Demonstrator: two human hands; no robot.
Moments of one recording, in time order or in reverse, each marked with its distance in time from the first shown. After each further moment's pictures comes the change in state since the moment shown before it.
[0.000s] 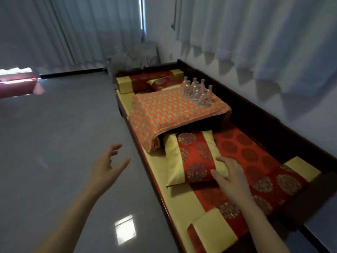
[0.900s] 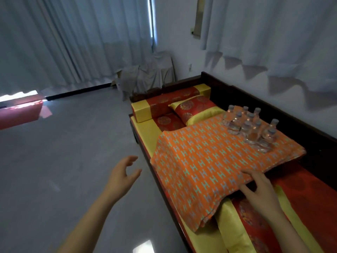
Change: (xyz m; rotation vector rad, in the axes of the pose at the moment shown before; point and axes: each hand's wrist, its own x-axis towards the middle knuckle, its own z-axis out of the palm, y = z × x) left_hand 0.504 -0.158 -0.057 0.156 -0.111 0.007; right_hand 0.419 -0.093 0.237 0.045 -0.007 0.178
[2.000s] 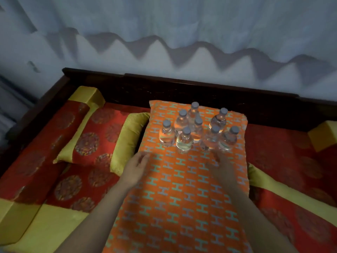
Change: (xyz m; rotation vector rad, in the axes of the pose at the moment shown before) left_hand 0.517 0.118 0.344 -0.160 -0.902 0.371; right_hand 0.354 0.090 0.104 0.205 0.532 0.725
